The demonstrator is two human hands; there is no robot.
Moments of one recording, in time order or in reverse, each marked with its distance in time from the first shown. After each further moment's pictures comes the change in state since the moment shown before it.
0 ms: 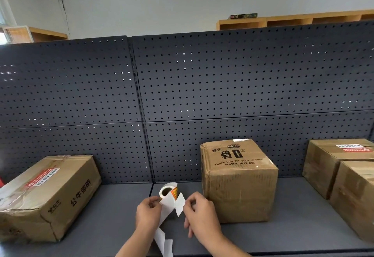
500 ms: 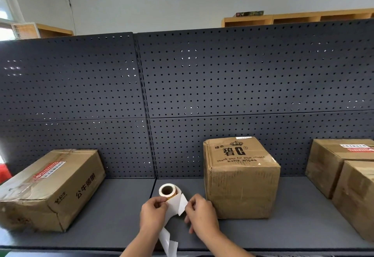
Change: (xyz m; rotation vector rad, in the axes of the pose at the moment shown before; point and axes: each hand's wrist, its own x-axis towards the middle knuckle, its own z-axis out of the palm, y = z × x) left_hand -0.019 -0.010 0.000 -0.024 -0.020 0.026; right_hand 0.016 0.031 0.019 -0.180 -0.007 0.063
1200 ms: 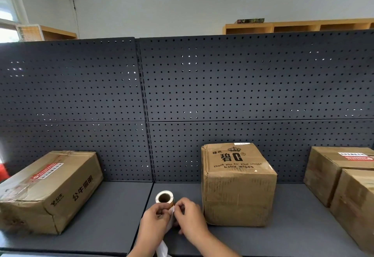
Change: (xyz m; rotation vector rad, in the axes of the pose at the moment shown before) left_hand -0.025 0.005 0.001 0.012 -0.091 0.176; right_hand 0.013 -0.006 0.014 0.076 -0.081 -0.049
